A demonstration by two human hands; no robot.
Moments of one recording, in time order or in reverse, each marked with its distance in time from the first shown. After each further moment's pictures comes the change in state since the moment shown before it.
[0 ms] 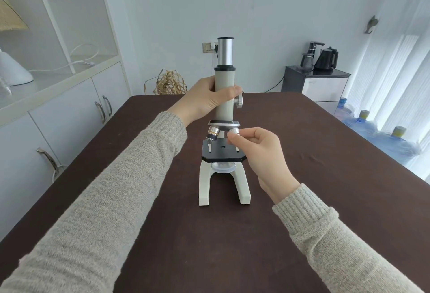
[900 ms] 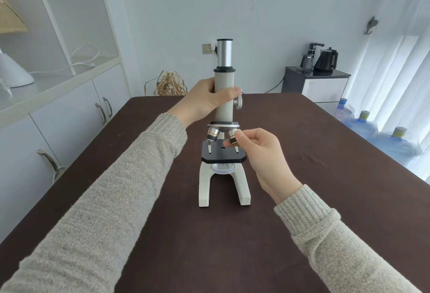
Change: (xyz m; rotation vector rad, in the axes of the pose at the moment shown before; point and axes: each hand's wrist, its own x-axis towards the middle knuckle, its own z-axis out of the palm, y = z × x) left_hand 0.001 -0.004 -0.001 -0.011 0.015 -0.021; right_hand 0.000 0.001 -0.003 0.038 -0.042 0.010
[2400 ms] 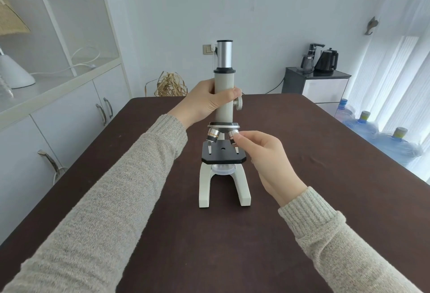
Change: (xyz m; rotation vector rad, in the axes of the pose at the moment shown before) left_hand -0.003 0.003 0.001 -0.002 0.019 -0.013; right_hand -0.003 -0.003 -0.005 -0.008 -0.026 0.048
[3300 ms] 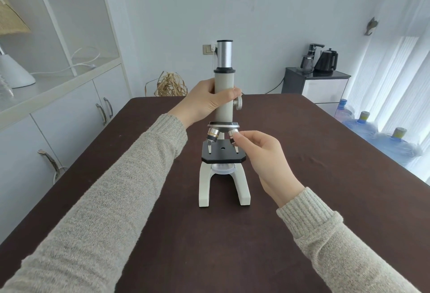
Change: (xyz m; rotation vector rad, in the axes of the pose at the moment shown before) left_hand 0.000 0.000 0.000 -0.006 -0.018 0.020; right_hand -0.002 0.001 0.002 -0.026 0.025 -0.028
